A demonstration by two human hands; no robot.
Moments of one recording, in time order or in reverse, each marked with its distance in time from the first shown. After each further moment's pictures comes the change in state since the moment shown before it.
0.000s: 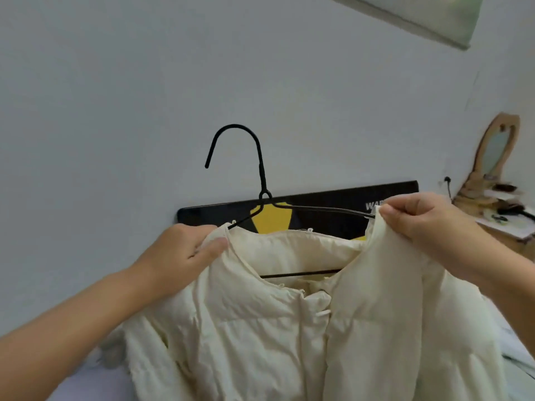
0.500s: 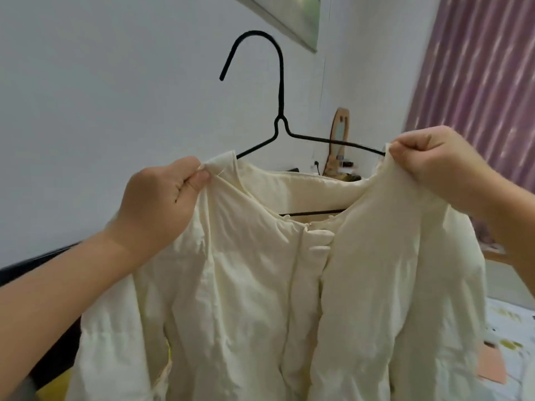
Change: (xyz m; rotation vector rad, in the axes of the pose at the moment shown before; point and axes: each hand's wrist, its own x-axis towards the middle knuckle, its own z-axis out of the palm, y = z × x) left_hand 0.192 -0.012 0.075 -0.098 0.286 0.429; right_hand 0.055 0.021 -0.072 -0.305 0.509 0.114
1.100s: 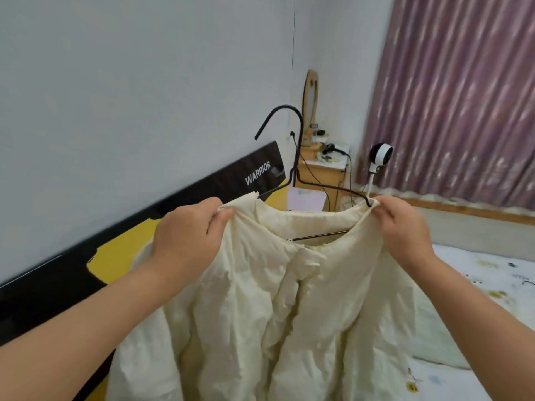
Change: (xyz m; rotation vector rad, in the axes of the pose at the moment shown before) left_hand -0.014 -0.118 0.159 -0.160 -0.273 -0.129; right_hand 0.017 0.161 0.181 -0.301 0.220 0.331
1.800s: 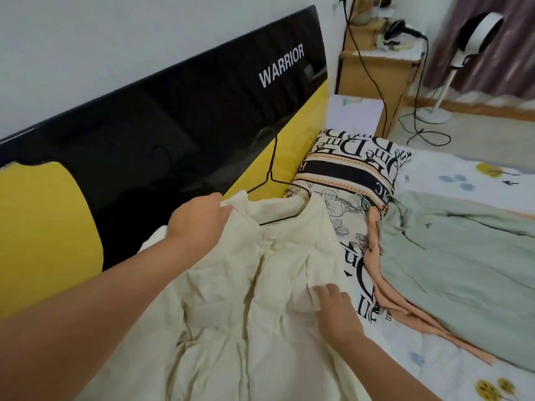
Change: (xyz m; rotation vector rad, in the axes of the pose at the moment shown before) left_hand 0.035 -0.196 0.315 0.482 -0.610 -0.416; right_hand -0.086 0.194 0.388 -0.331 -0.992 0.182
